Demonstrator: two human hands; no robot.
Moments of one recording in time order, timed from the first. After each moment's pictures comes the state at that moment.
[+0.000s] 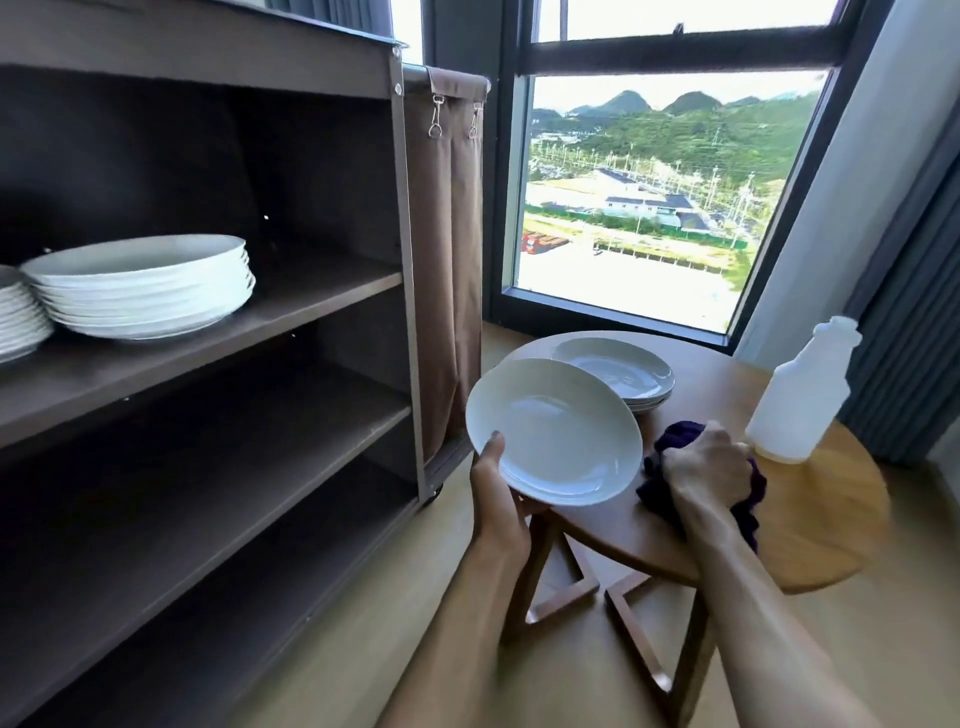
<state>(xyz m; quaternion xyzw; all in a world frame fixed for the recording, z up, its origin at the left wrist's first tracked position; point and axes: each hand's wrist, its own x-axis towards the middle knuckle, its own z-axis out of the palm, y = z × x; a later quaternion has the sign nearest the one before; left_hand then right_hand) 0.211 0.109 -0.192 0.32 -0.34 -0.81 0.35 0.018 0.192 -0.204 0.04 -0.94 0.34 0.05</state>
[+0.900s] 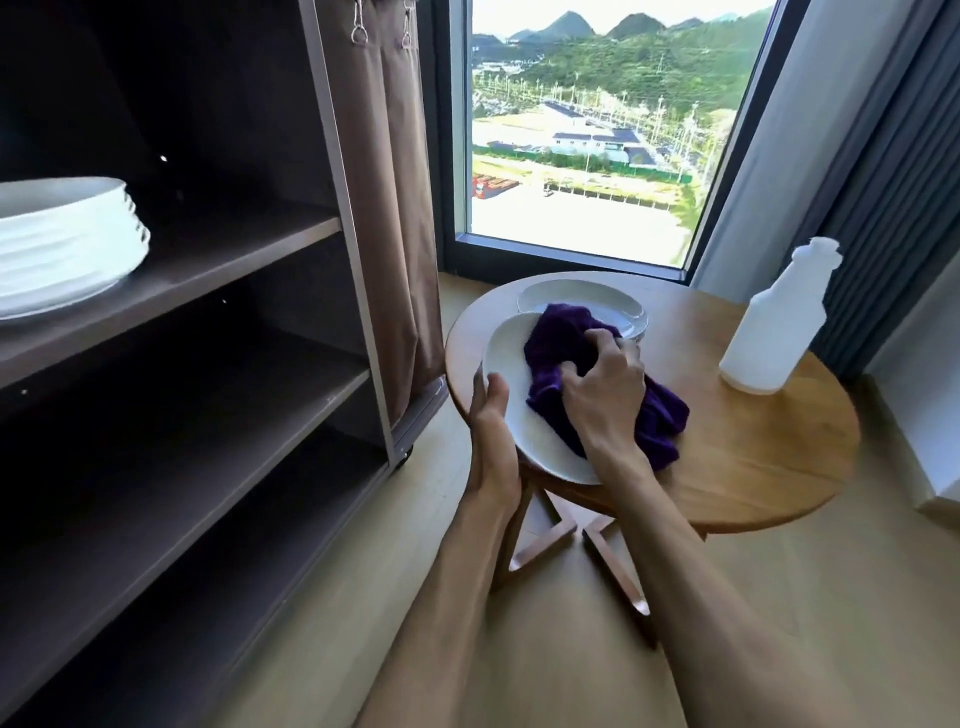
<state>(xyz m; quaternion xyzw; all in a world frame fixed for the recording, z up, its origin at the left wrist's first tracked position) 0.166 0.078 -0.235 0.24 -0.46 -0.79 0.32 0.068 0.134 -0.201 0.23 -0.84 0.47 0.12</state>
